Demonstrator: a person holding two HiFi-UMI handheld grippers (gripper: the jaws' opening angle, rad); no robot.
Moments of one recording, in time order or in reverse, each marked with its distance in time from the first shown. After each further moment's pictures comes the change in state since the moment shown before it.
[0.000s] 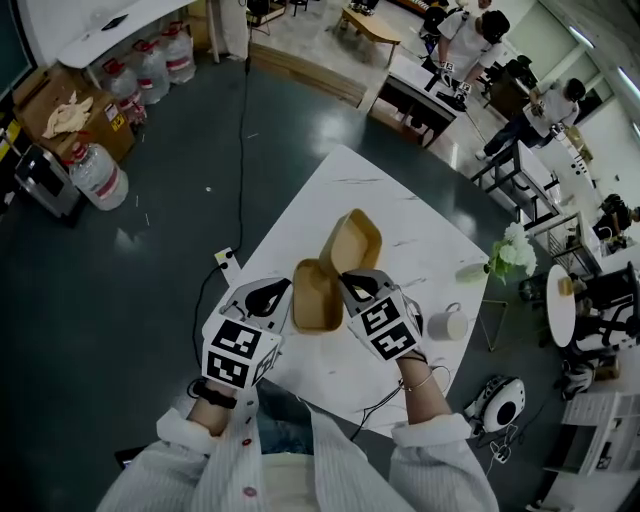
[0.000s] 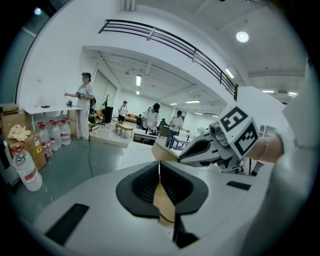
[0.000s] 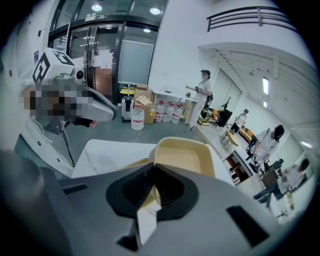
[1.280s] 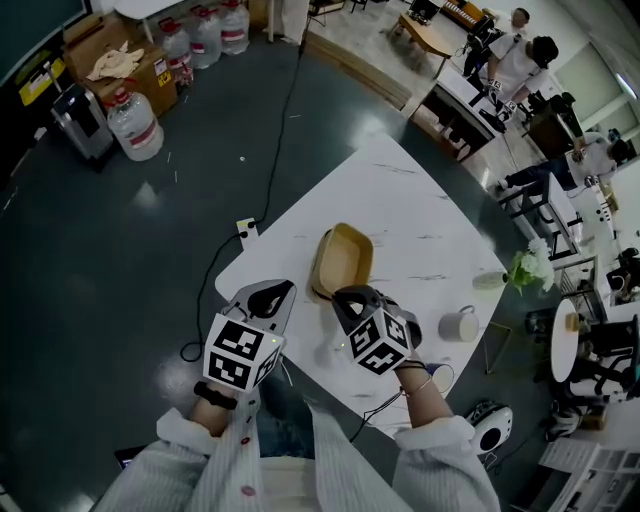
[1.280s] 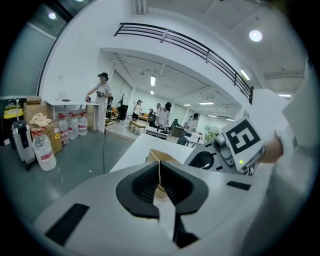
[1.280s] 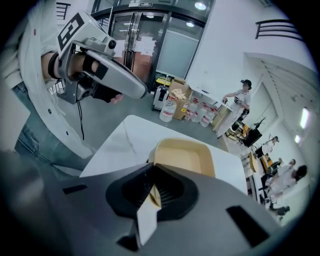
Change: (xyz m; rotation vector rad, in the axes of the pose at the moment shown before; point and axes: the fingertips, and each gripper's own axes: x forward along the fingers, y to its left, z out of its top) left arm -0.057 -0.020 -0.066 -0.107 -0.005 0.149; right arm 0.007 0.109 -0.051 -0.365 0.070 0.211
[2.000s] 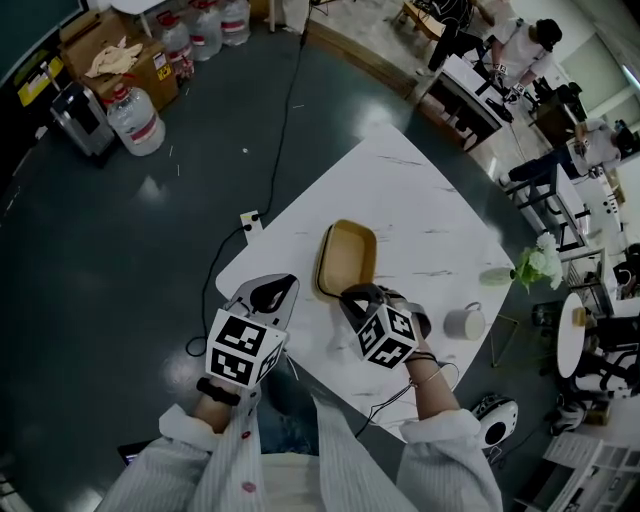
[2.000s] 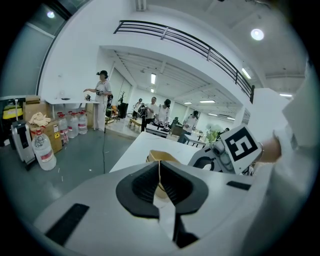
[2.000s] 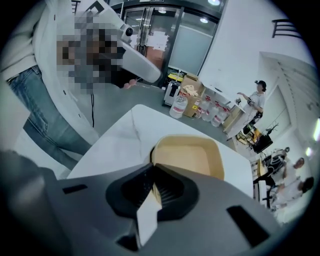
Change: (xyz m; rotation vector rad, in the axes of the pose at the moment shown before) left arm 0.012 0.004 0.001 -0.001 0.024 0.002; right arm 0.014 0.005 -0.026 -0.103 0.042 0.099
